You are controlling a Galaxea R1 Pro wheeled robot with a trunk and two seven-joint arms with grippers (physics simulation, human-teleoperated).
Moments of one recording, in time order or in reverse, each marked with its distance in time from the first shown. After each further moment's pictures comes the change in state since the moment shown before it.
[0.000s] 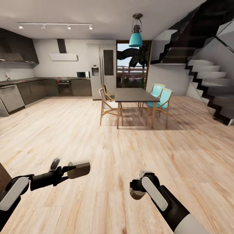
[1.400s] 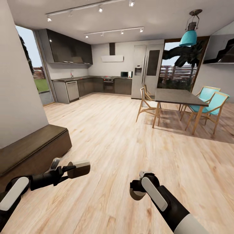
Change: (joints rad) left arm 0.000 -0.004 0.006 0.001 -0.002 -0.002 -0.005; right arm 0.000 0.001 0.003 0.008 0.002 -0.001 -0.002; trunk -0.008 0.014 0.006
